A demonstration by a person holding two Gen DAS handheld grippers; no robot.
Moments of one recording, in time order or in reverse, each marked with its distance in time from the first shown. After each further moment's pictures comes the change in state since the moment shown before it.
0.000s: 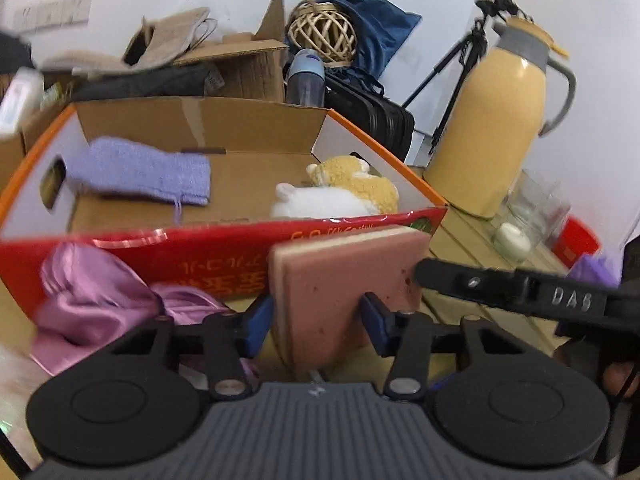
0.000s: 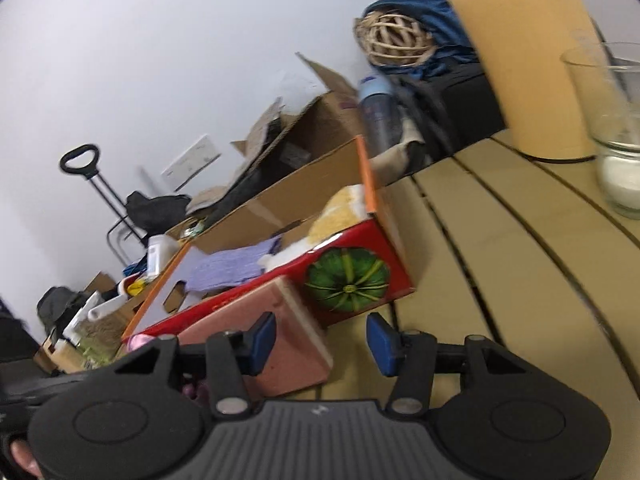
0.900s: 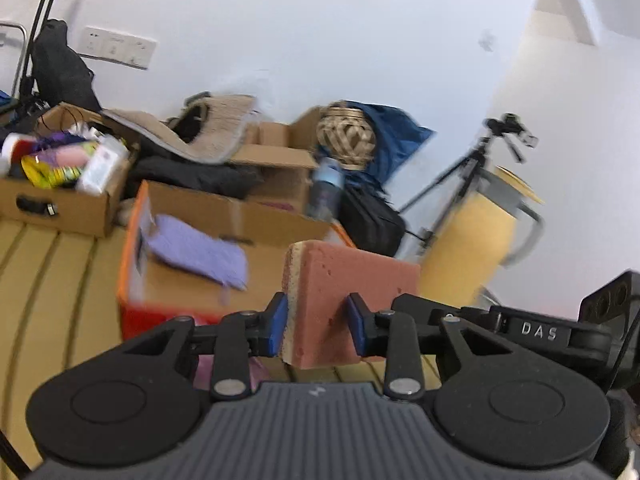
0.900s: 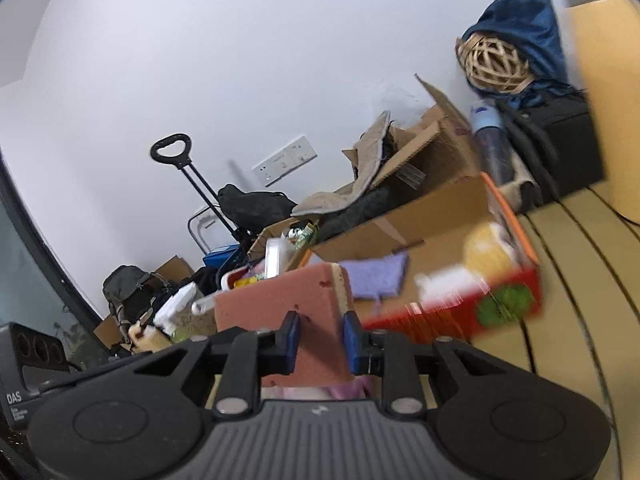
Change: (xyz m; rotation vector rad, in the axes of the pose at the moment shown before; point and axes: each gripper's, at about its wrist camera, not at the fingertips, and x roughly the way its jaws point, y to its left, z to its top) left arm -0.129 0.027 0.050 -0.179 -0.202 0.002; right arm -0.043 0.105 0.047 -0.061 0.034 0.188
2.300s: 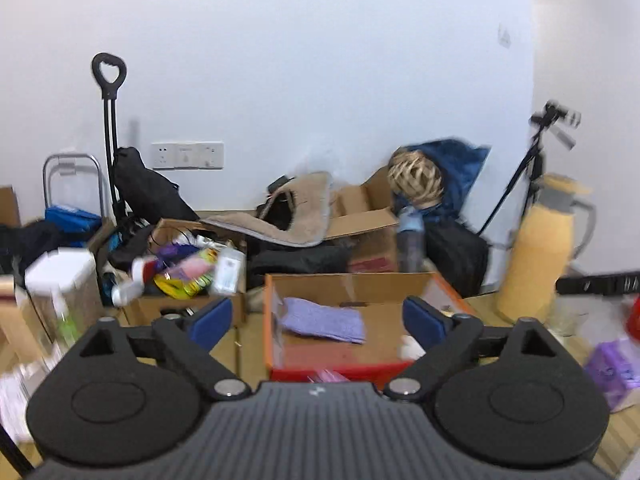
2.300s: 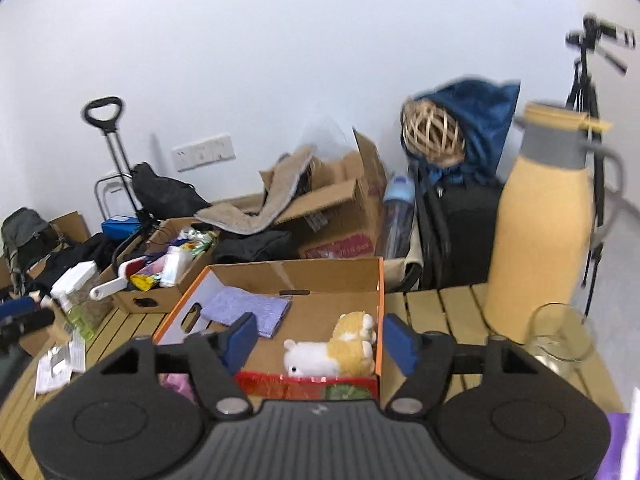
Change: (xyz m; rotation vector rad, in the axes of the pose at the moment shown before) left arm -0.126 -0.031 0.005 0.236 -0.153 0.268; right arm -0.084 0.038 0.061 -0.285 -0.004 -0.376
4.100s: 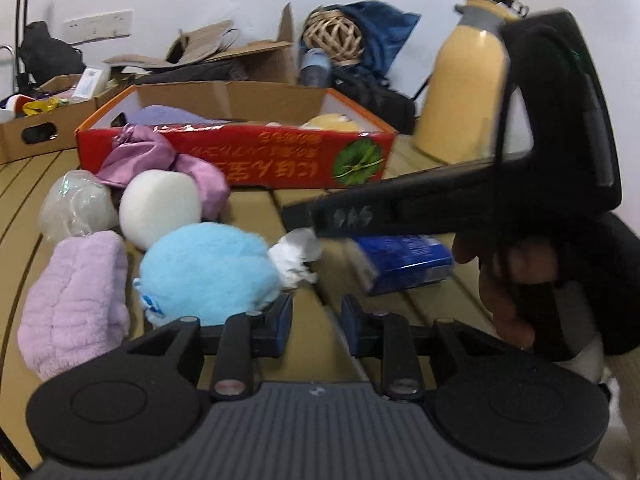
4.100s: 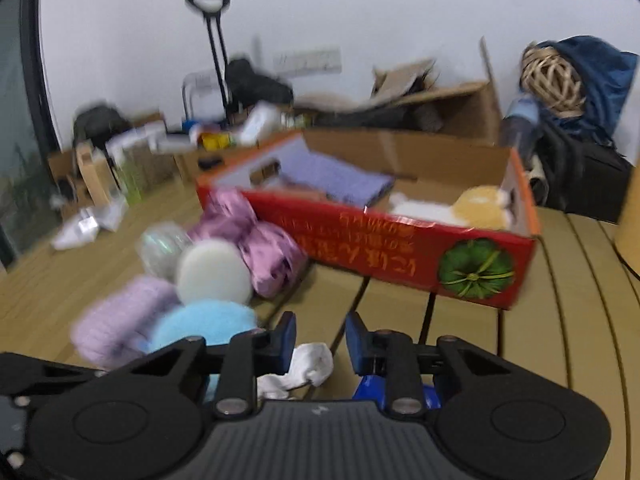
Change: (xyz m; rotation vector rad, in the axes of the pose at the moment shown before) left arm 0.089 -0.105 -0.181 0.024 0.292 -0.145; right arm 0.125 0.045 -0.142 -0.234 0.172 0.216
